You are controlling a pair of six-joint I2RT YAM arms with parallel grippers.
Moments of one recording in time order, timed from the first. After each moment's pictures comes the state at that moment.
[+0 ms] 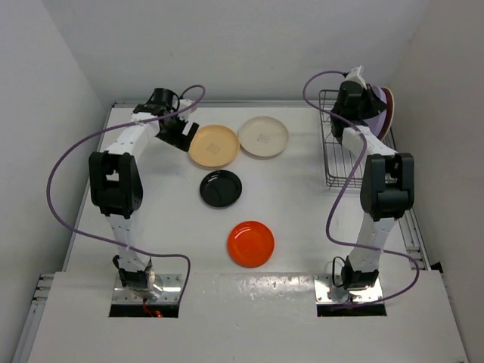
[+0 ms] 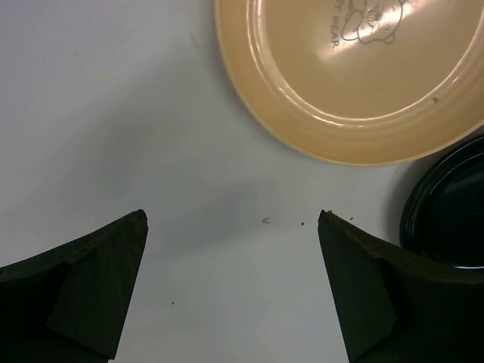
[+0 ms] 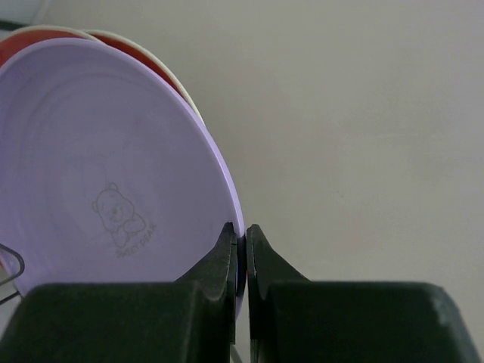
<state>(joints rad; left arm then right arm) -0.09 1.98 1.72 -0.74 0.10 0.36 0.02 1.96 1.43 0.35 1.00 -0.72</state>
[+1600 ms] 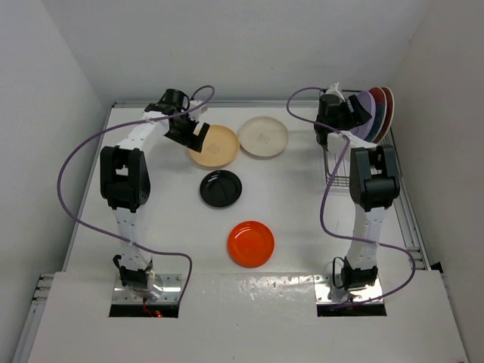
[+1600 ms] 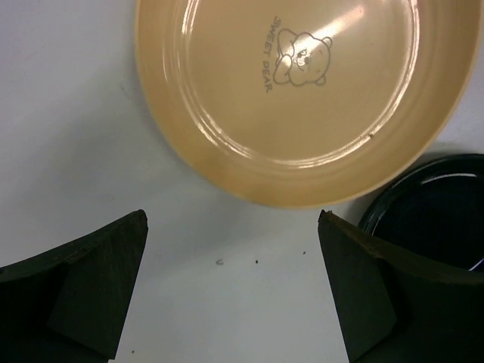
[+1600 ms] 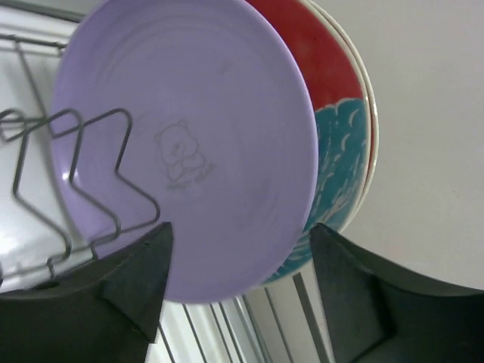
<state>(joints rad) -0.14 2.06 1.78 -0.75 0.18 0.31 0.09 2.12 1.42 0.39 1.00 -0.67</state>
